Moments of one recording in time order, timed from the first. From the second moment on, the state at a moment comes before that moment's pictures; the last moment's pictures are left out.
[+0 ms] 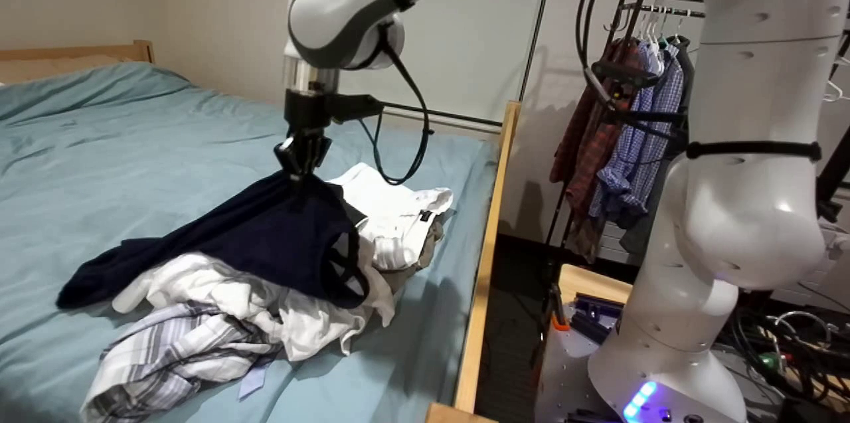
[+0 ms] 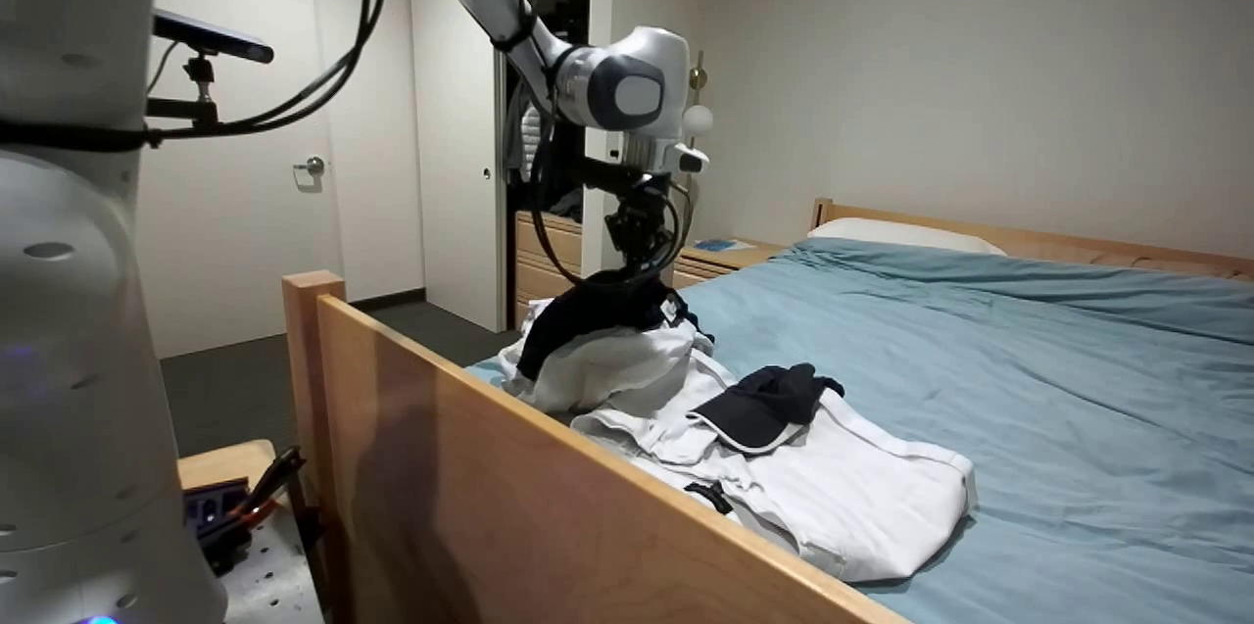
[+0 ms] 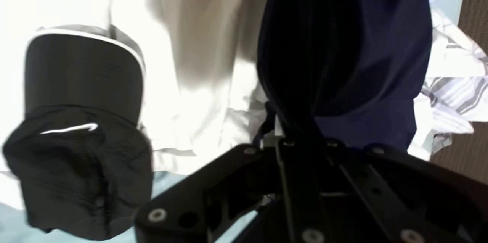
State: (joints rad) arm 0.03 0.18 0.06 -1.99 0.13 2.23 -0.06
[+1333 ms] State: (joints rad) arm -0.17 -0.03 -0.21 -1.69 -0.02 1.83 0.17
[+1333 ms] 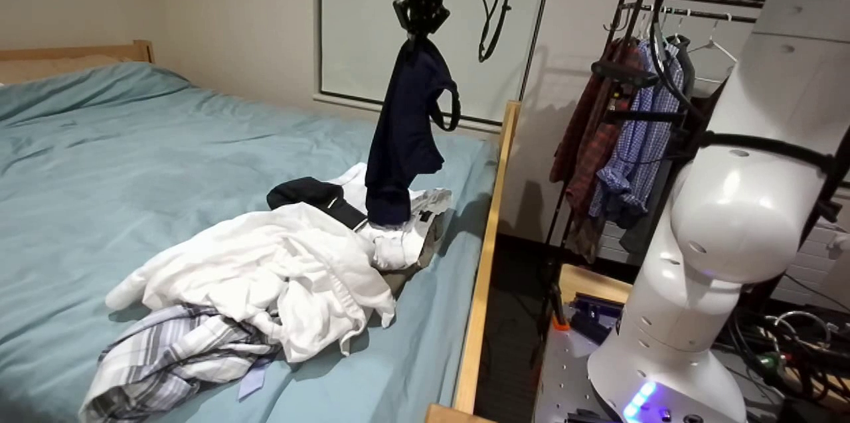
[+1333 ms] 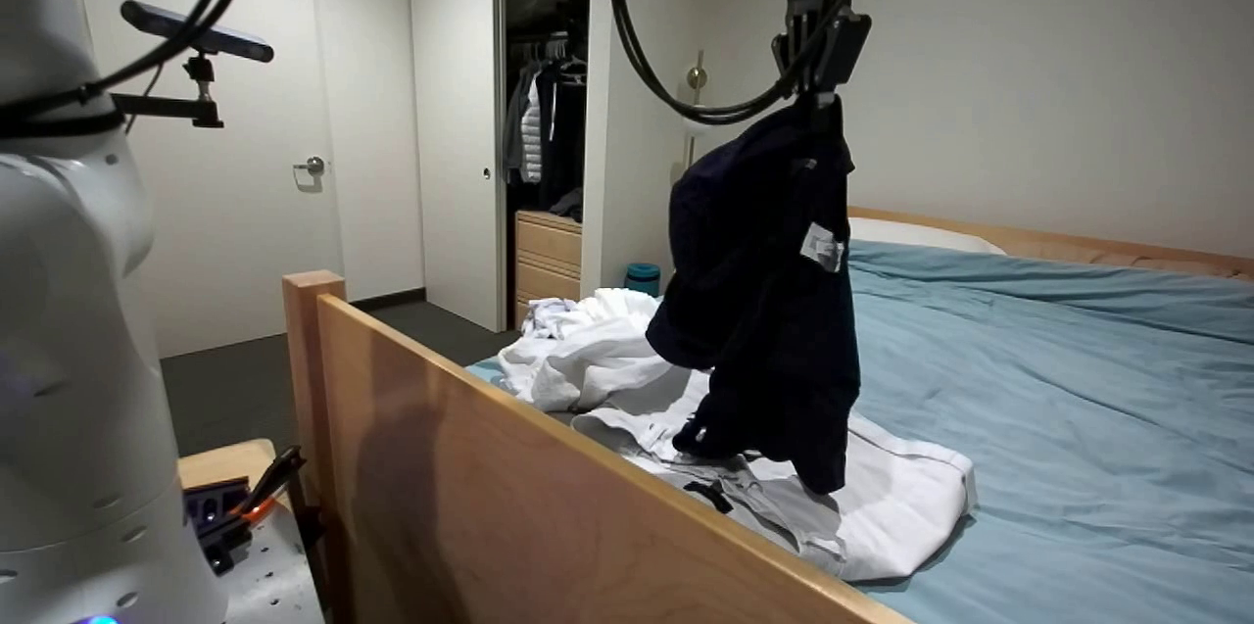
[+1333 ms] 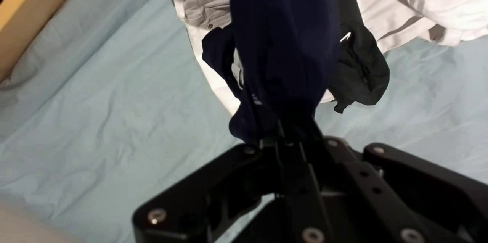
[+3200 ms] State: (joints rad) arm -0.21 0.29 -0.18 -1.90 0.54 2.06 0.28
